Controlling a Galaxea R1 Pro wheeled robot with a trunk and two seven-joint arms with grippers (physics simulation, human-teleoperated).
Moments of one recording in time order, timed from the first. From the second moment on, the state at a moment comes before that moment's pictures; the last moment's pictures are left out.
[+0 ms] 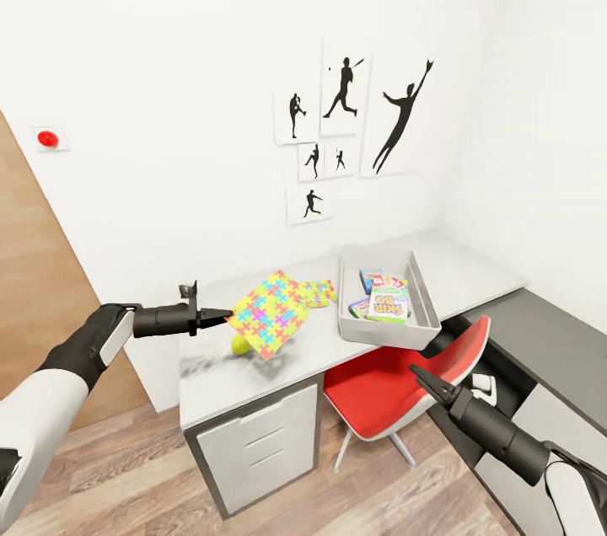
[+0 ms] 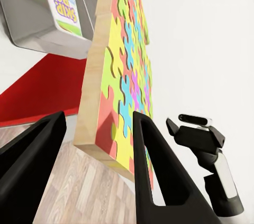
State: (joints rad) left arm -0.94 0.30 -0.14 -0.62 0.42 0.95 -1.25; right arm -0.11 -0.08 -0.37 -1.58 -0.73 0.86 0.75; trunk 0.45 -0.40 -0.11
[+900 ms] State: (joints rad) left arm -0.94 0.30 -0.14 -0.62 0.42 0.95 -1.25; right arm -0.10 -0.15 -0.72 -1.58 -0.74 0.98 0.77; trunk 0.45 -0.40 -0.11
